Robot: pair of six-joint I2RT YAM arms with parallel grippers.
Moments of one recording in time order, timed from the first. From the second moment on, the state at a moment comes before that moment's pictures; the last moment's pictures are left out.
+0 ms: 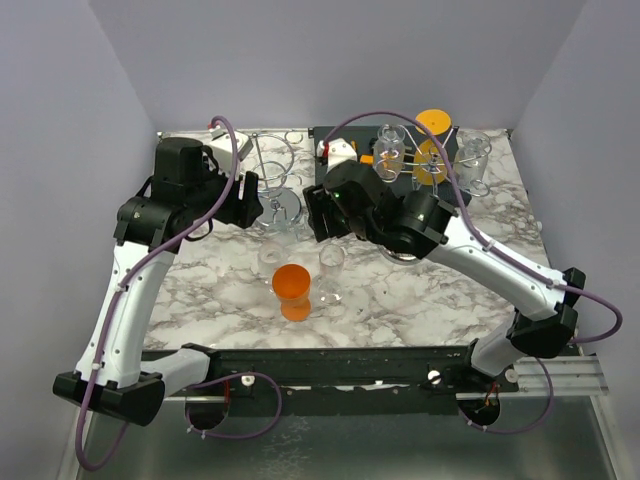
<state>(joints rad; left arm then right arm) -0.26 1.14 1.51 -0.98 0.29 0.08 1.08 1.56 1.76 -0.86 0.41 0.37</state>
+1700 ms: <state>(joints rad) -0.26 1.13 1.47 -0.99 0.36 0.12 1.07 1.50 1.47 -0.82 0.35 0.42</state>
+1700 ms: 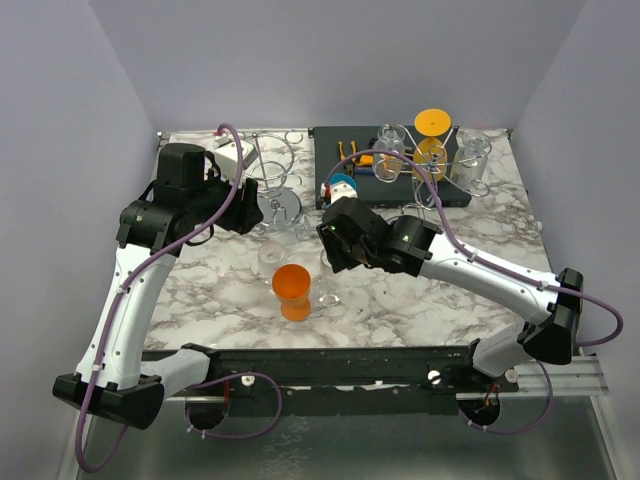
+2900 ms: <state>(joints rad) -0.26 1.17 1.40 -0.92 0.81 -0.06 1.07 1.17 1.63 -0.91 0.41 0.38</state>
